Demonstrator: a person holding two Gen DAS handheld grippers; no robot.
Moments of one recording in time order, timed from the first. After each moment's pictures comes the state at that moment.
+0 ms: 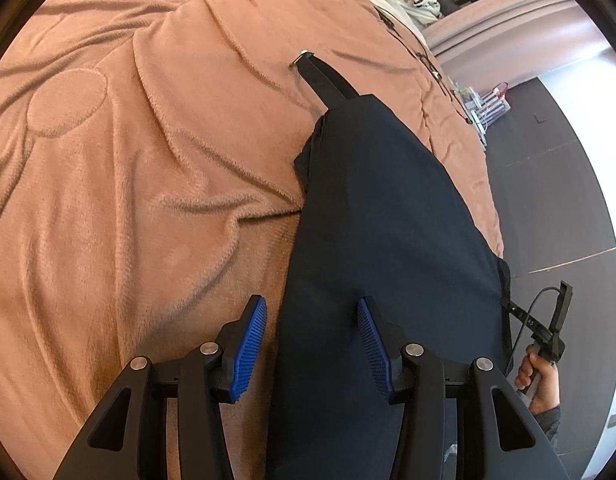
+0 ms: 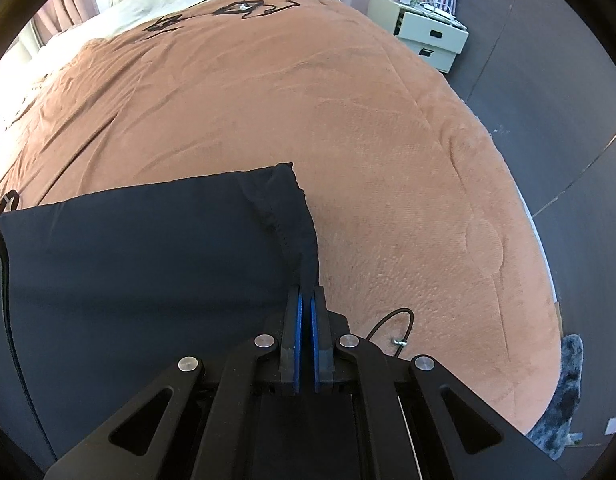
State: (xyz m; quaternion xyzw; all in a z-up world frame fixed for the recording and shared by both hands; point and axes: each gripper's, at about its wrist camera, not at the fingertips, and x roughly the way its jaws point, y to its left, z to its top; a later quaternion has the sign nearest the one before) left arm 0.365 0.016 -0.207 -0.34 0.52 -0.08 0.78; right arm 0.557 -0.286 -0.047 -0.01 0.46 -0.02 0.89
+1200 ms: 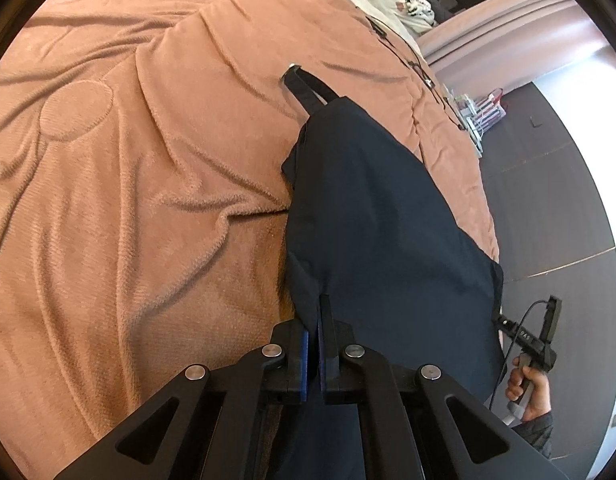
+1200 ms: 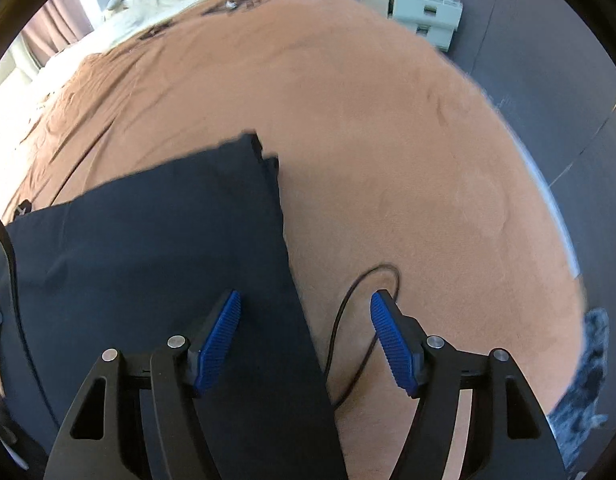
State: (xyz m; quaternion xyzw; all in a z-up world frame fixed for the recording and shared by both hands) left arm 0.349 0.014 -0.191 -0.34 0.50 -0.07 0.79; right arm 0.537 -0.327 -0.066 0.06 0.48 0.01 0.87
